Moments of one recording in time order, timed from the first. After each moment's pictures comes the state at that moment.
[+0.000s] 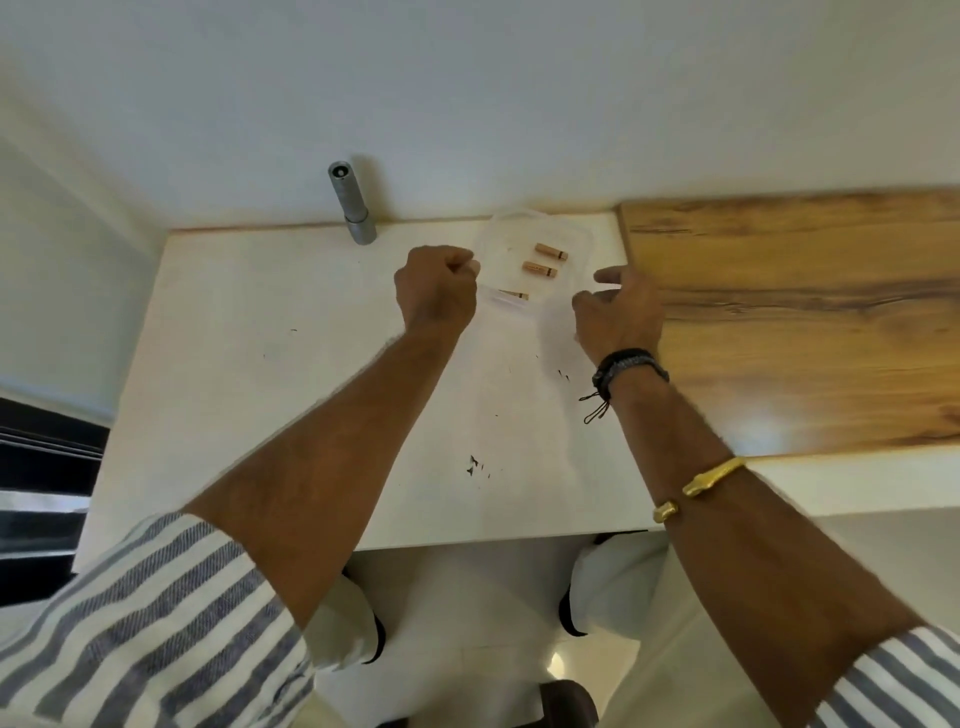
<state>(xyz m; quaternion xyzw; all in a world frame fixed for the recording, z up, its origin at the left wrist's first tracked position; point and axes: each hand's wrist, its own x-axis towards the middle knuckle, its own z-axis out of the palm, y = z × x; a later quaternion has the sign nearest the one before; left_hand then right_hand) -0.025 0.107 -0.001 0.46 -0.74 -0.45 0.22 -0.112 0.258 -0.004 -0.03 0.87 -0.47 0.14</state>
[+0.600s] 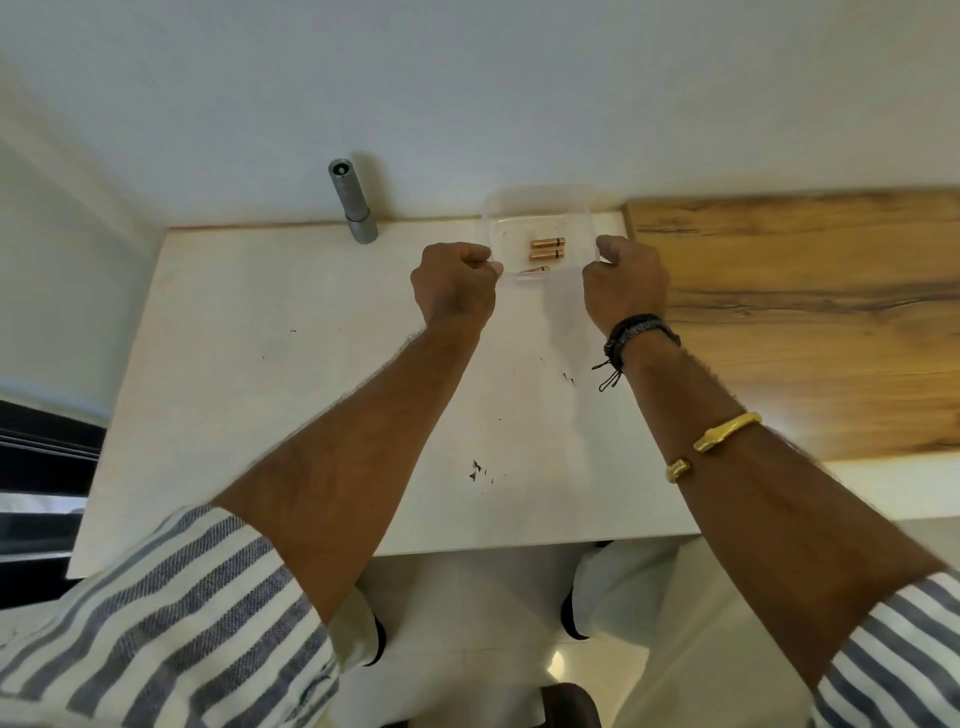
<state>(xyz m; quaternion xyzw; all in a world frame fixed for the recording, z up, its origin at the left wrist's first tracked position) -0.045 0.113 -0.004 0.48 -0.69 -0.49 0.22 -0.143 0.240 0.003 -0.10 0.88 -0.45 0.13</state>
